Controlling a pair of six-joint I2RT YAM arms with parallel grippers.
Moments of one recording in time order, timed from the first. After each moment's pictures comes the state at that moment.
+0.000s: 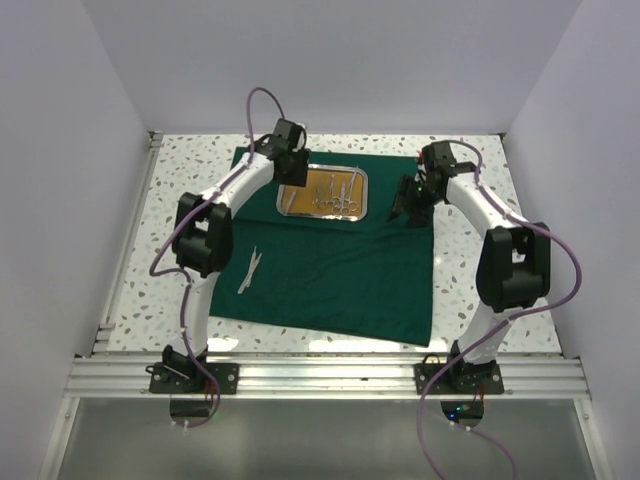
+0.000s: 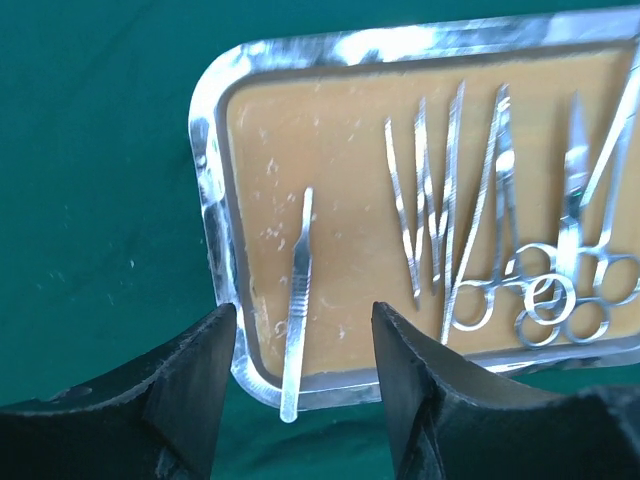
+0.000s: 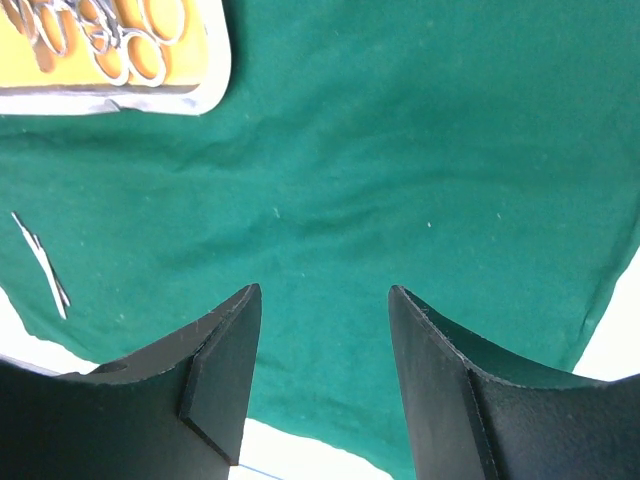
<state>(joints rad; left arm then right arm) -0.40 2.26 2.00 -0.64 -0.11 -0.22 0.15 1.80 1.43 -0.79 -0.25 0.45</state>
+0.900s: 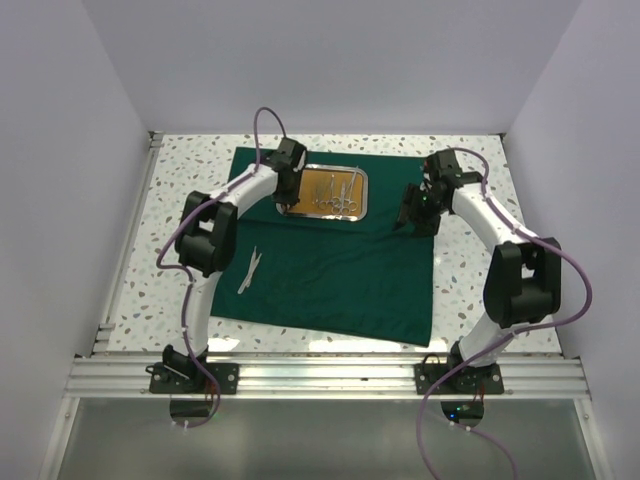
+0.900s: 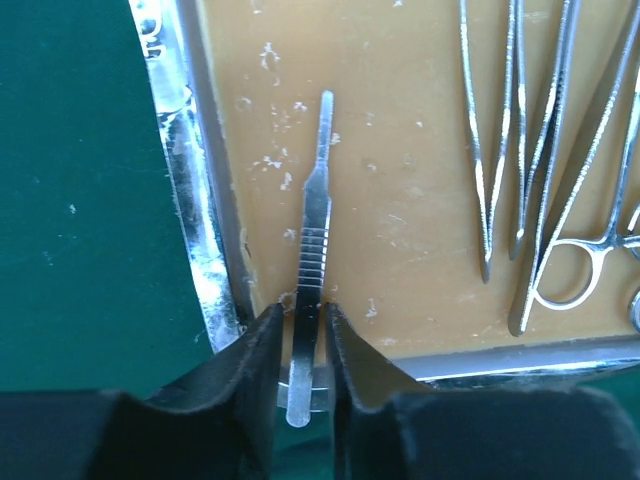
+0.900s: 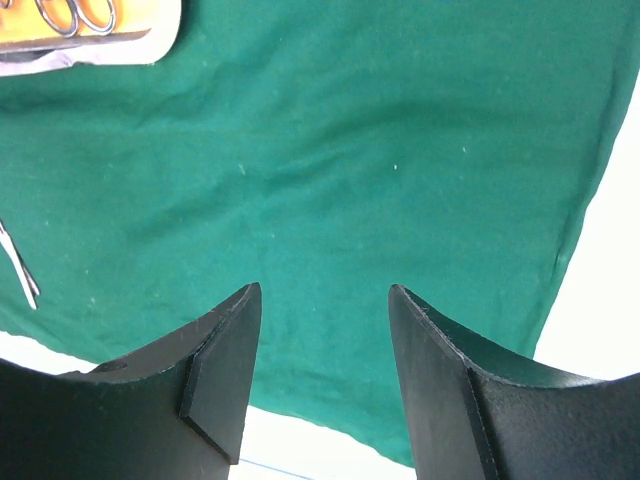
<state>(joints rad) -0.41 2.28 1.84 -0.62 -0.12 -0.22 0.15 1.69 1.32 -0.80 -0.20 0.44</state>
